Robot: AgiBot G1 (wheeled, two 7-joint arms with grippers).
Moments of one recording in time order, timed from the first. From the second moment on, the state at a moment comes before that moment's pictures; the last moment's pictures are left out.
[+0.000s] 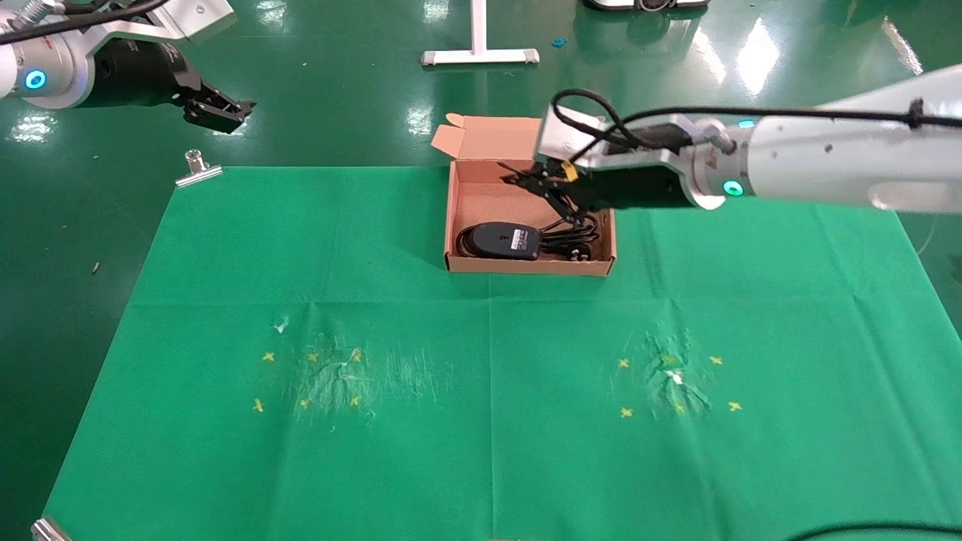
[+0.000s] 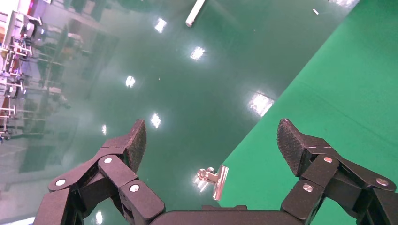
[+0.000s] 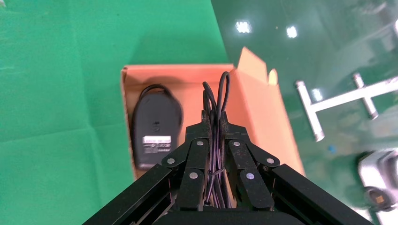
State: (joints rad) left arm -1.97 0.89 1.26 -1.01 2.08 0.78 -0.95; right arm 1.66 -1.17 -0.59 0.78 -1.76 -1.07 0.05
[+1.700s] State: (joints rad) left arm -1.97 0.89 1.26 -1.01 2.08 0.78 -0.95; right arm 1.37 -0.89 -0.44 1.02 -1.25 -1.28 0.12
